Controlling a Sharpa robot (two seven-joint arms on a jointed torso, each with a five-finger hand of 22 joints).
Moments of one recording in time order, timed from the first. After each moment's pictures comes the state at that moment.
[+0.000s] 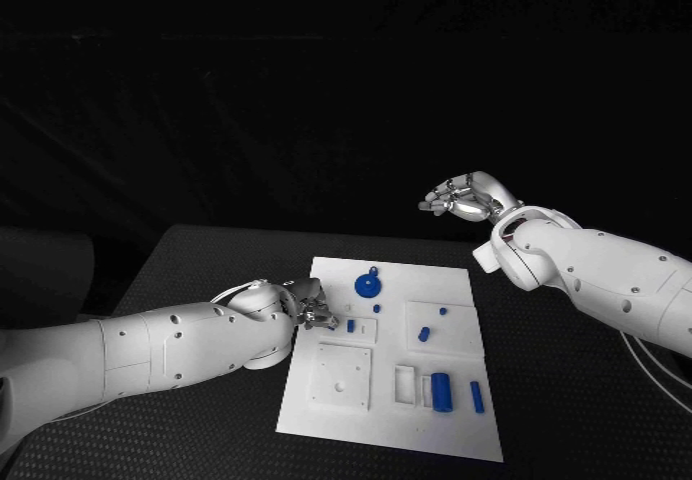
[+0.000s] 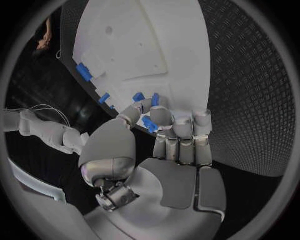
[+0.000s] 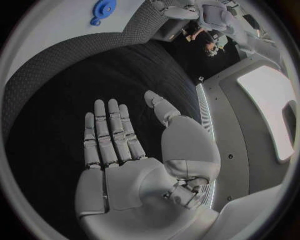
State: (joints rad) left arm 1.19 -0.62 -0.24 1.35 -1.25 -0.28 -0.45; left_hand 0.91 -0.09 0.58 -0.25 0.63 1.17 0.02 0.31 0.83 1.40 -0.12 1.08 0.52 1.16 -0.16 1.46 0.64 0.06 0.97 -0.14 1.12 1.31; right arm 1.24 -0.61 0.02 1.06 -0.79 -0.38 0.21; right_hand 0.97 -0.12 0.45 -0.27 0.31 0.87 0.17 0.35 0.37 1.06 0.14 0.28 0.07 0.86 0.15 0.51 0.36 0.15 0.55 0.21 0.09 1.31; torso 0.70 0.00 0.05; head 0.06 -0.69
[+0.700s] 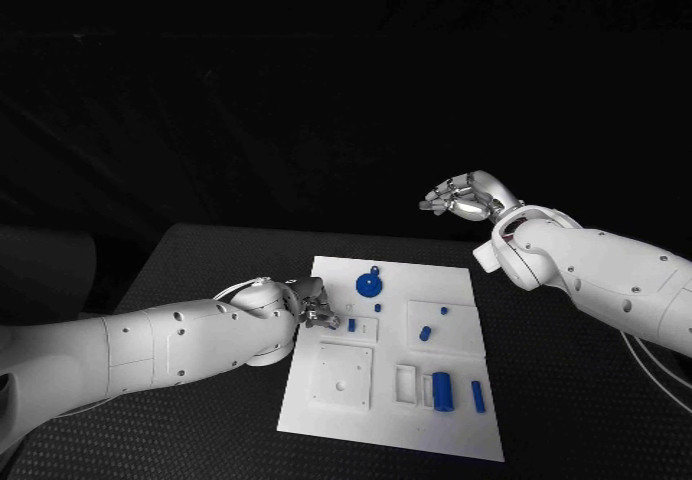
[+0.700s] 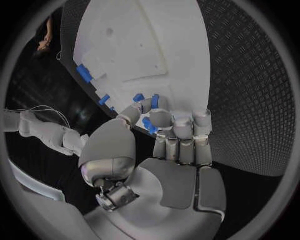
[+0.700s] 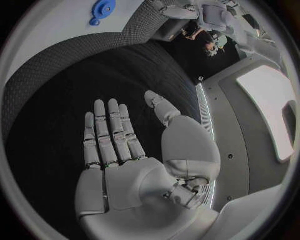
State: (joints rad) left arm 1.20 -0.62 -0.24 1.35 -1.25 -0.25 -0.46; left_hand 0.91 -0.08 0.58 -0.25 0.62 1.17 0.02 0.34 0.83 1.40 -0.12 1.12 0.54 1.16 -0.16 1.47 0.64 0.06 0.97 -0.14 1.13 1.31; right arm 1.24 -0.61 0.02 1.06 -0.79 -0.38 0.21; right_hand 0.96 -0.12 0.45 -0.27 0.33 0.88 0.17 0.35 0.37 1.07 0.13 0.27 0.07 0.86 0.15 0.51 0.36 0.15 0.56 0.21 0.08 1.31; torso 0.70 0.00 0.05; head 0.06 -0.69
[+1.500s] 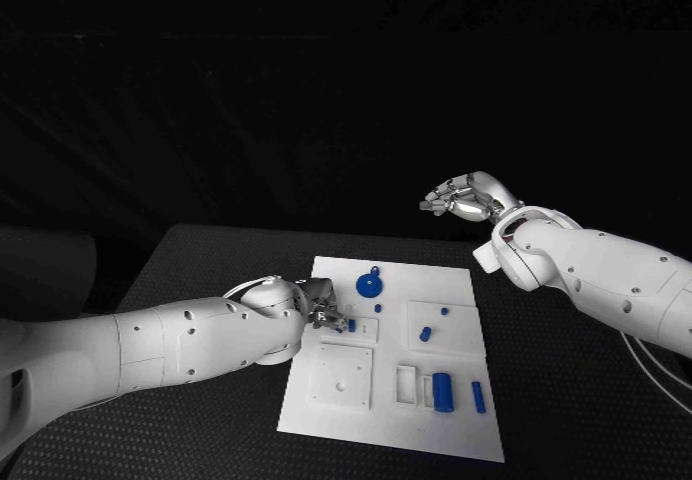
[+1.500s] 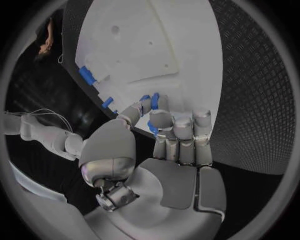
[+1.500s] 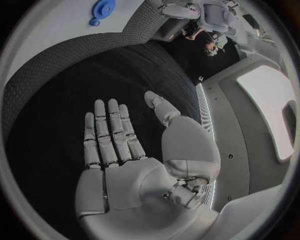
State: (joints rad) left arm 1.20 -0.59 -0.23 1.34 -1.28 -0.21 -0.47; left_hand 0.90 -0.07 0.58 -0.25 0.61 1.17 0.02 0.35 0.86 1.40 -0.12 1.12 0.54 1.17 -0.16 1.48 0.64 0.06 0.97 -0.14 1.13 1.31; right arm 1.24 -0.60 0.02 1.06 -0.79 -0.38 0.22; right_hand 0.96 -0.12 0.45 -0.27 0.34 0.88 0.17 0.35 0.37 1.07 0.14 0.27 0.07 0.86 0.15 0.51 0.36 0.15 0.56 0.21 0.08 1.31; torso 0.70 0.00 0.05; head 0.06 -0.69
